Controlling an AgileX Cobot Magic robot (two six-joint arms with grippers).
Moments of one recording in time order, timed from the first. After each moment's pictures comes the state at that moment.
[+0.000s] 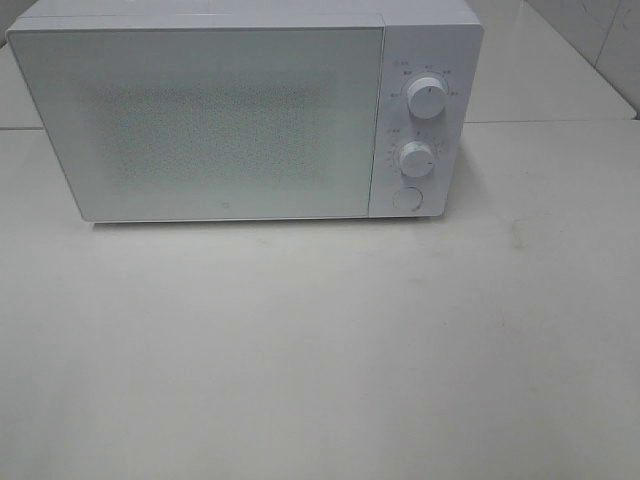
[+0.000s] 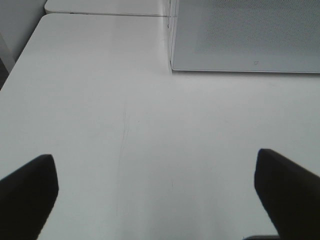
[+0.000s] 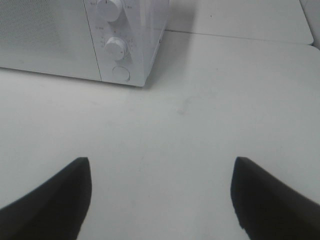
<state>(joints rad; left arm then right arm) 0.02 0.00 -0.52 -0.06 1.09 0.02 0.15 0.21 -0.52 0.03 0.79 0.04</state>
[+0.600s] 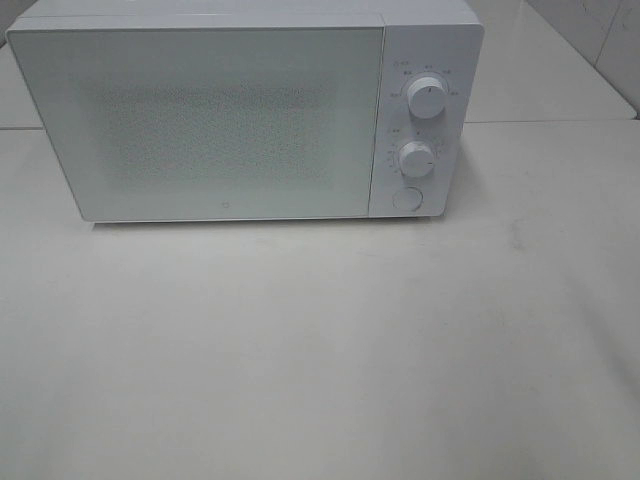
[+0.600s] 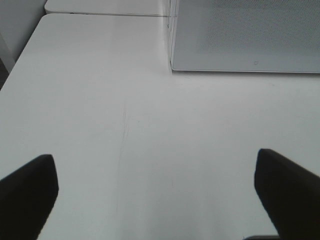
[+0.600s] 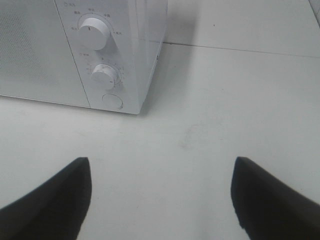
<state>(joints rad) 0.02 0.00 -0.52 -0.06 1.09 0.02 0.15 0.65 -0.50 0.03 0.38 0.04</state>
